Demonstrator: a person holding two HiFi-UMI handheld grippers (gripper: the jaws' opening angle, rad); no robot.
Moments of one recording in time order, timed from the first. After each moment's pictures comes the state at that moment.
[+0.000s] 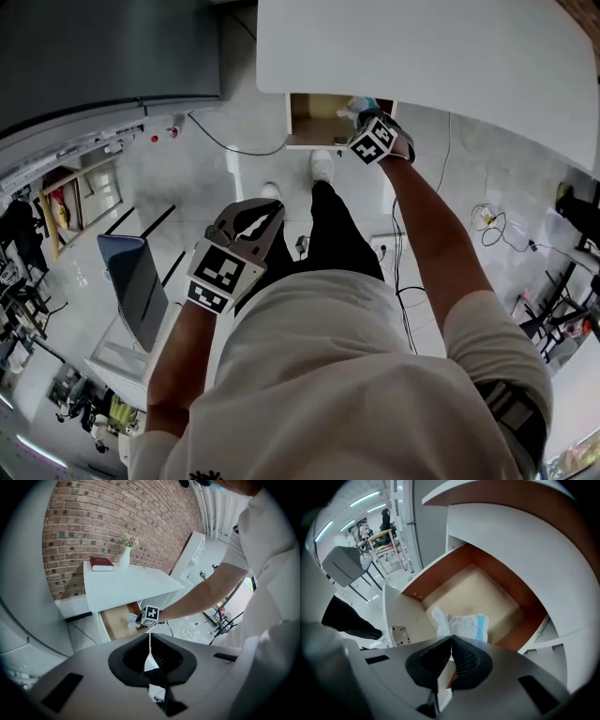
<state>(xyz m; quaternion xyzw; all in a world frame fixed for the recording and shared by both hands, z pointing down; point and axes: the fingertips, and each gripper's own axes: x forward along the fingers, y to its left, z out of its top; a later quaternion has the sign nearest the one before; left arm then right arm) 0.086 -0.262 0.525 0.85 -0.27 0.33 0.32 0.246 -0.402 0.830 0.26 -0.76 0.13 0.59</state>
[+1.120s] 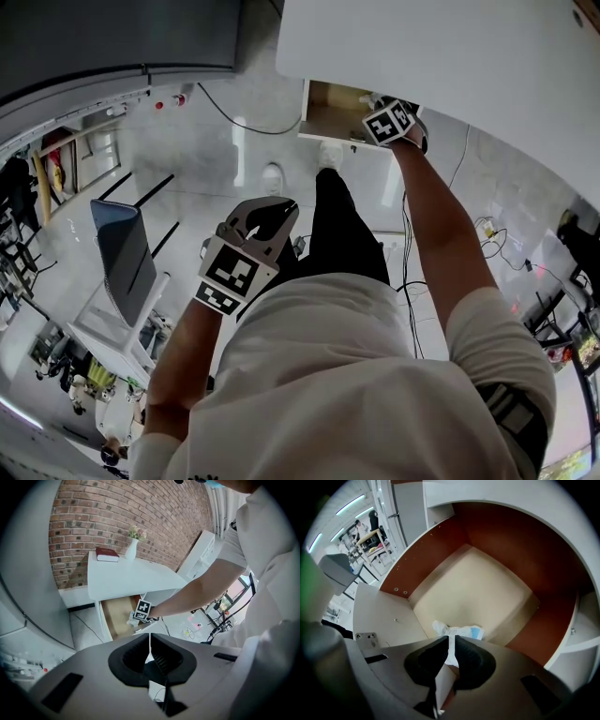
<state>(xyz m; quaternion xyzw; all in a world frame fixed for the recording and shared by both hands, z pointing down) 0.096 -0.261 0.569 0.82 -0.29 0.34 0.36 0.246 -0.438 0.901 0.27 -0.73 0.18 0.59</state>
